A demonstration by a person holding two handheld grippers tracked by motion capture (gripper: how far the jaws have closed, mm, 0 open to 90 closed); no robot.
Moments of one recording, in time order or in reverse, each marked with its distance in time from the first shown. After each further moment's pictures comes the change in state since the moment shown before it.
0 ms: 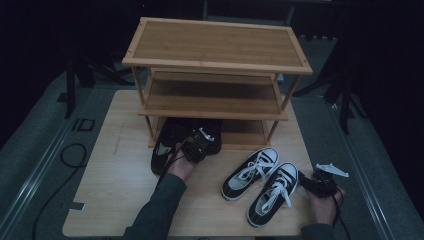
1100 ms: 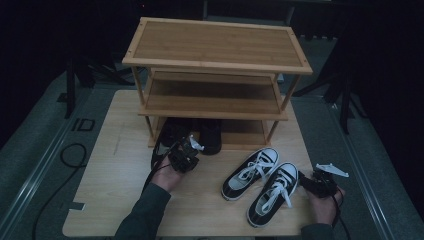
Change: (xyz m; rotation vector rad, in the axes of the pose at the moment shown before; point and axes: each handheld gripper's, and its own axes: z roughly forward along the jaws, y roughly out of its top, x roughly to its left) left arm -0.001 -0.035 -0.047 -0.036 -0.079 0.036; right arm 0.000 0.000 0.000 0.000 0.000 -0.001
